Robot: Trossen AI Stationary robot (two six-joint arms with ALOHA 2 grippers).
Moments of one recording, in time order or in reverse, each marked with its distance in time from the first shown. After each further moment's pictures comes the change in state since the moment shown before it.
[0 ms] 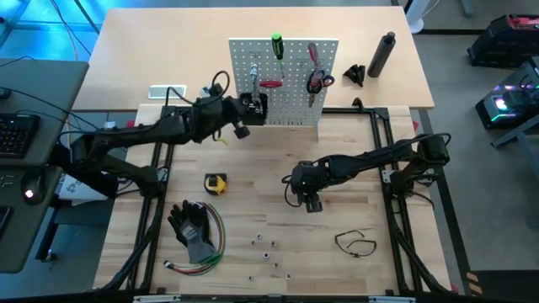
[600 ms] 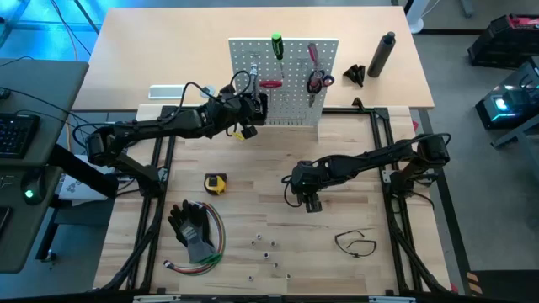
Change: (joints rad) left arm 0.063 0.171 0.088 -0.101 0.054 -0.033; right arm 0.000 0.000 0.000 0.009 0.009 -0.008
